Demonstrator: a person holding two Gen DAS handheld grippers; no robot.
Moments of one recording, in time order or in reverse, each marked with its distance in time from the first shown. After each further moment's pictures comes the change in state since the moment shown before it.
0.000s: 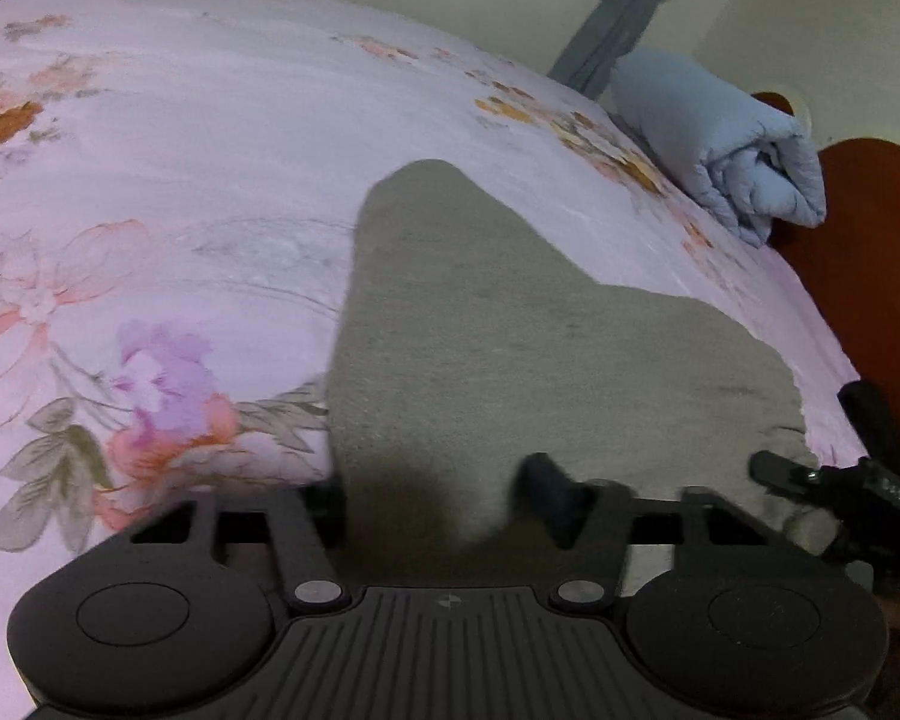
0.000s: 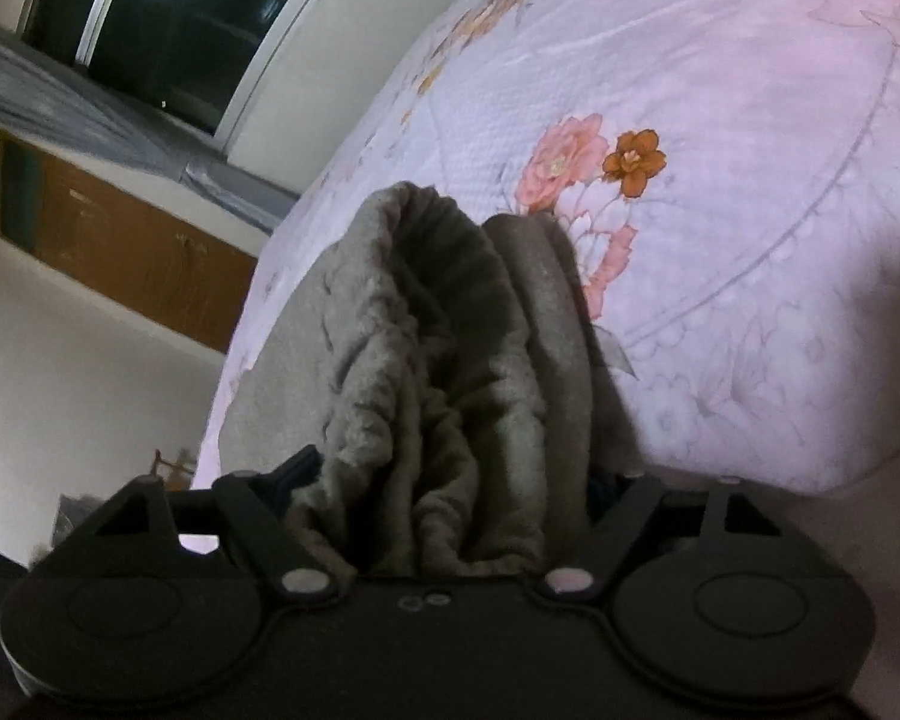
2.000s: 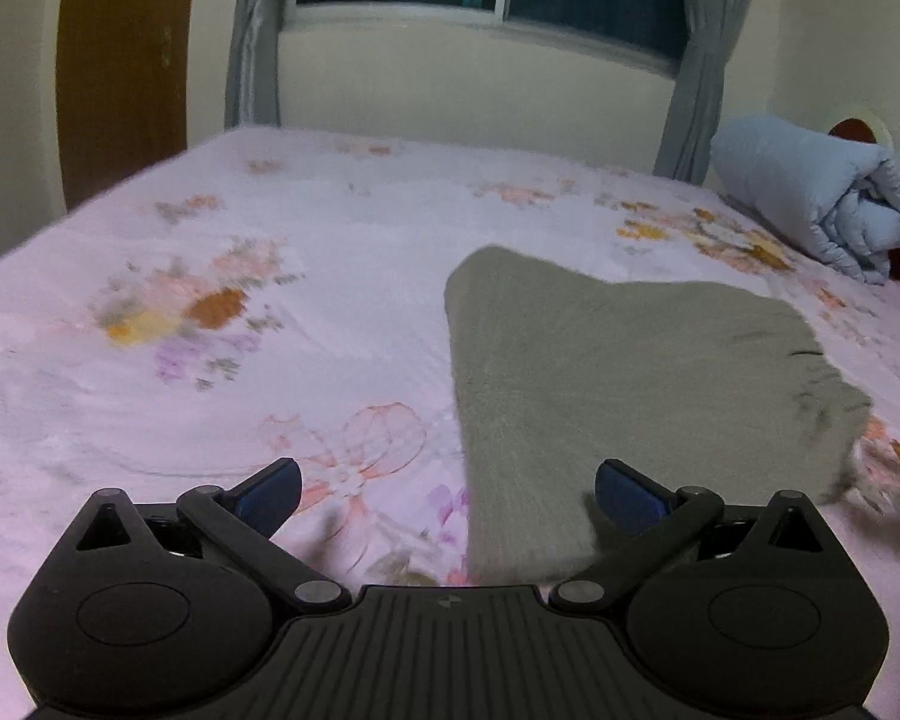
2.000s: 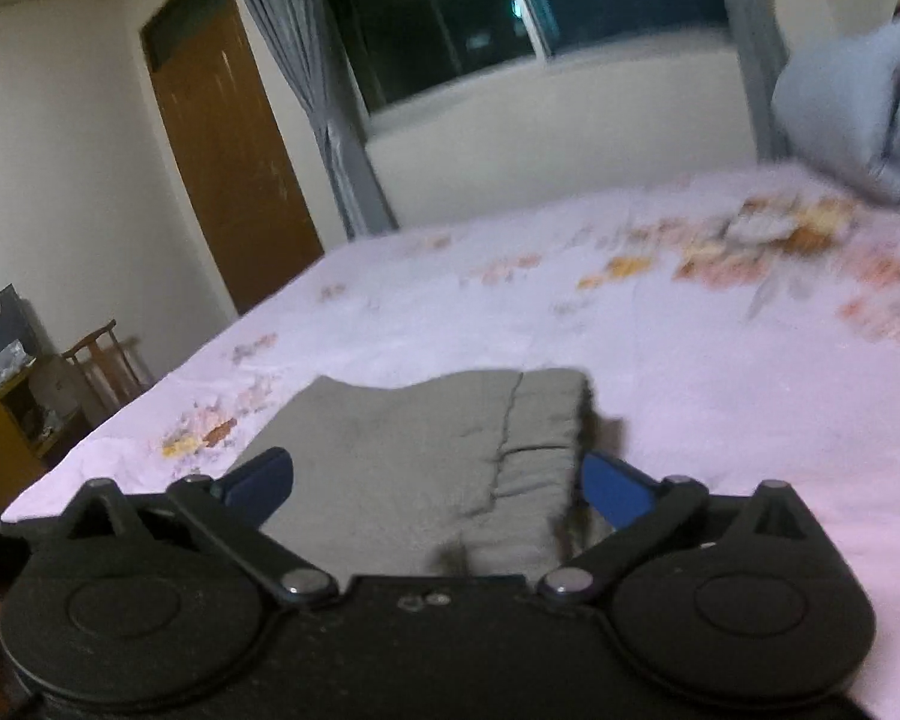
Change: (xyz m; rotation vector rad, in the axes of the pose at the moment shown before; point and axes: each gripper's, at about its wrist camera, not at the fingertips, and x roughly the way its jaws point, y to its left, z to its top) left arm -0.082 0.040 0.007 0.136 -0.281 0.364; right arm -0.018 0.135 0.004 -0.675 -0.211 -0.114
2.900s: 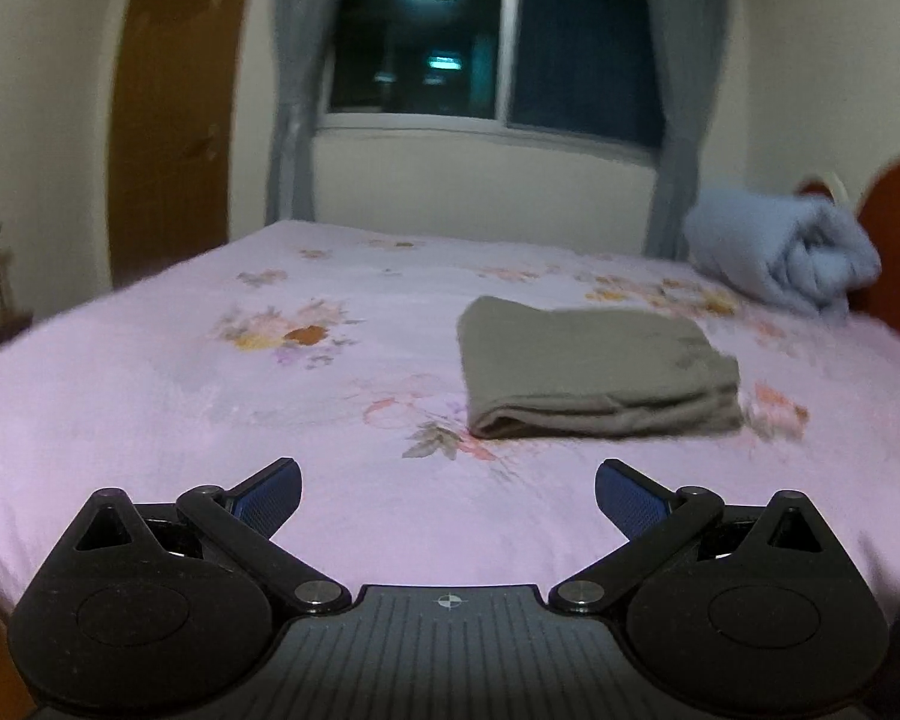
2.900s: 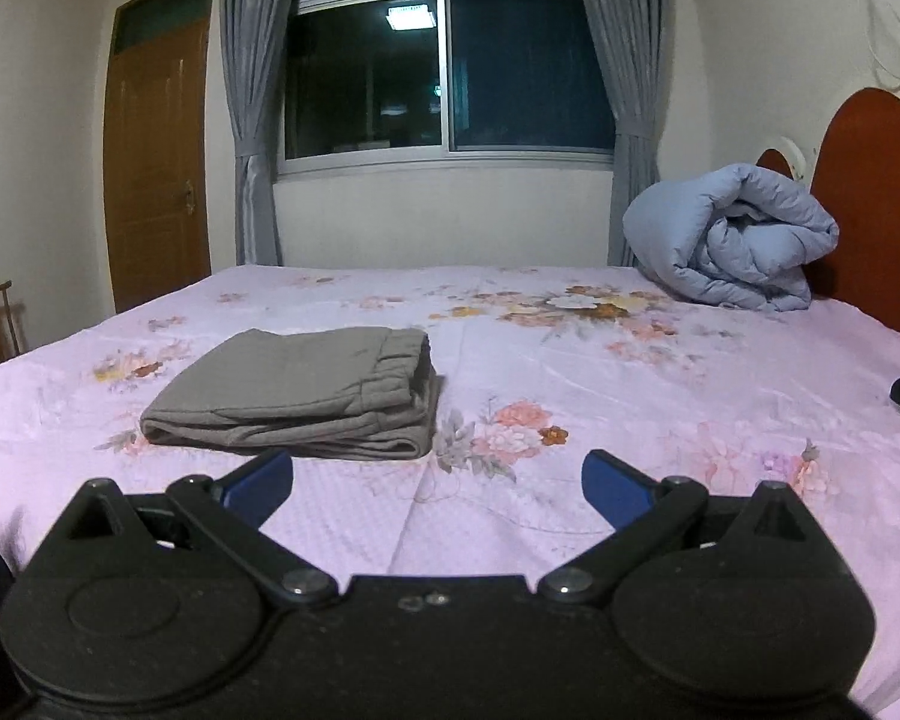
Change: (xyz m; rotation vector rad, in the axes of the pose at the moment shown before) left arm -0.204 0.013 -0.109 -0.032 -0.219 0.031; right arm -0.162 0.044 -0.109 -0.135 -0.151 -0.311
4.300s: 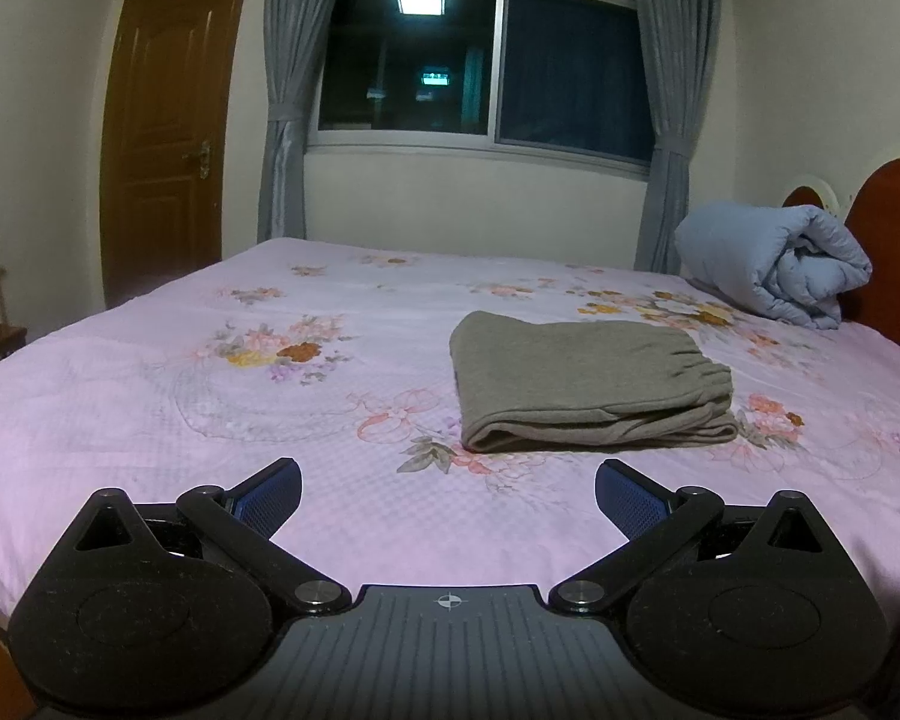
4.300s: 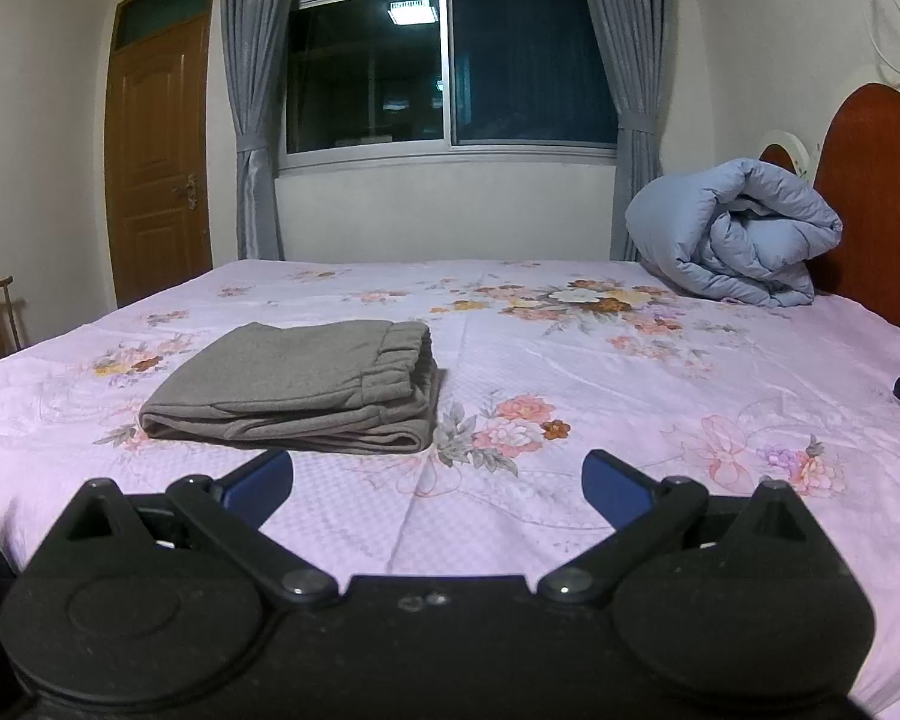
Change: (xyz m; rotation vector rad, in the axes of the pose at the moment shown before) left arm 0.002 -0.012 -0.004 0.045 -0.029 -0.011; right arm -0.001 0.006 -0.003 -0.019 0.016 0.007
